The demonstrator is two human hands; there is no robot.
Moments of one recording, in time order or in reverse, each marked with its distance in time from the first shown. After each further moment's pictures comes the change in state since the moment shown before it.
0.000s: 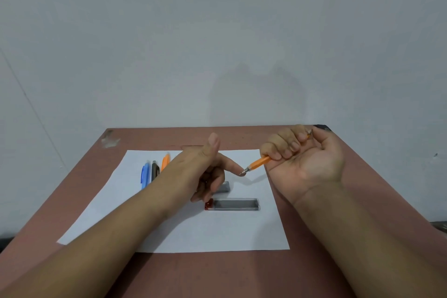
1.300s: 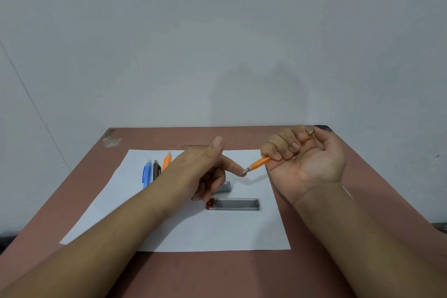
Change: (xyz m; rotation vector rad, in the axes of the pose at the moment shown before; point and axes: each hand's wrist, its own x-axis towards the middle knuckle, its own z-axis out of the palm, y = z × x) left_hand 0.001 -0.004 -0.002 -0.045 0.000 -0.002; right_hand 0.001 0.001 -0.001 -0.026 -0.003 -0.017
